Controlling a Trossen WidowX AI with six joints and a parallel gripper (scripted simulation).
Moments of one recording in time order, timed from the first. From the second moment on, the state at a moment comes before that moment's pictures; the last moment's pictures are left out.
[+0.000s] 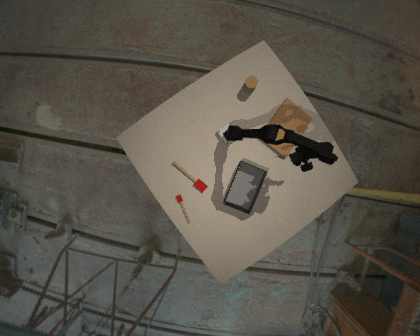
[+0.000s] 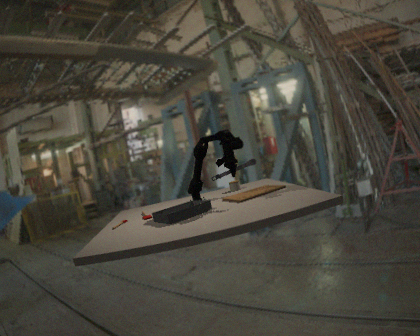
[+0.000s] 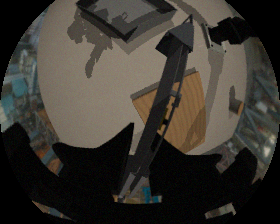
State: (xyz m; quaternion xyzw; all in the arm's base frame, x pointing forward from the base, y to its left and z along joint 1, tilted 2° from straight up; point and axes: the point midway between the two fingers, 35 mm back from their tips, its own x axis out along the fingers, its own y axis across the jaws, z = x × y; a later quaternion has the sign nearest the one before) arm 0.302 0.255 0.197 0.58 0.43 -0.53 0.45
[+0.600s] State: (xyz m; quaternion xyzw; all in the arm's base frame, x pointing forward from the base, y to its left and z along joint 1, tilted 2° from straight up) arm 0.216 0.336 0.194 0.52 0.50 -0.47 0.51
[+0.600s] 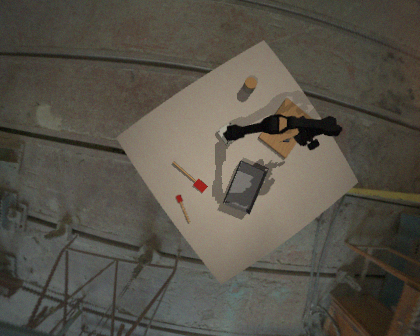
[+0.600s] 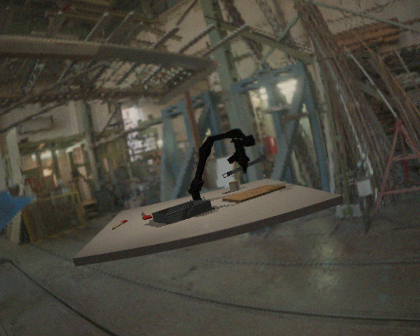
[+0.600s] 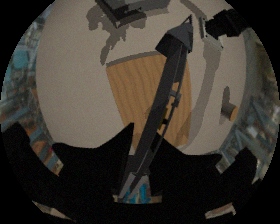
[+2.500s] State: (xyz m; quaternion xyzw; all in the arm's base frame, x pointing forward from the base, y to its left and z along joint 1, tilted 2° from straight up) arm 0.163 0.404 0.177 0.60 0.64 -0.33 0.34
